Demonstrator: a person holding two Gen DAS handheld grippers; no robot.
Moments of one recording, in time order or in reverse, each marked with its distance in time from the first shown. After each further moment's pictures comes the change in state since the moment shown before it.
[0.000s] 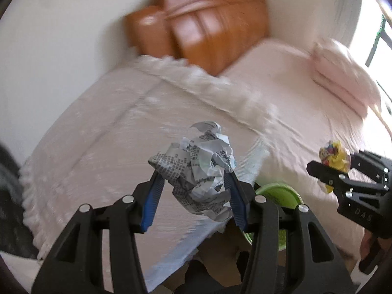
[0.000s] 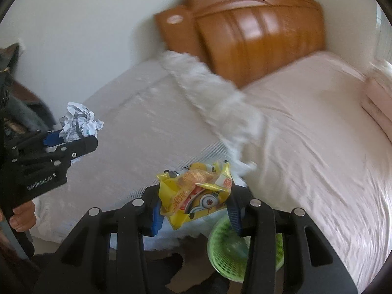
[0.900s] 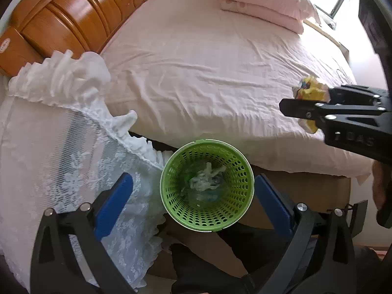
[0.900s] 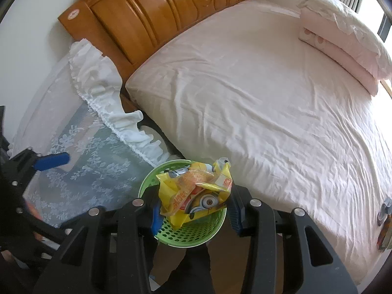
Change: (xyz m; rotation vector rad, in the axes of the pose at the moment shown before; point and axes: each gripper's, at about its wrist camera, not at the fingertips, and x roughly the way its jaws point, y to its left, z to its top) left arm 0.090 -0.213 -0.038 0.385 0.212 -0.287; right arm 0.003 -0.169 -0.077 0.244 0.146 -0.194
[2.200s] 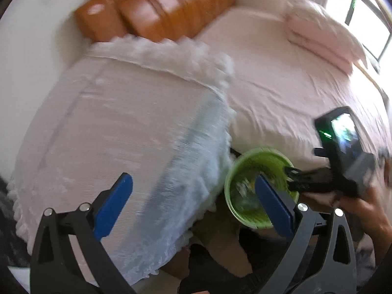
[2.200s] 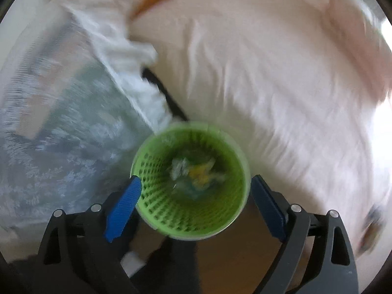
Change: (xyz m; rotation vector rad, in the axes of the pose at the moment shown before) left arm -0.091 0.126 -0.057 -0.279 -0.113 0.250; right arm 0.090 0.097 -0.011 -0.184 0.178 -0.148
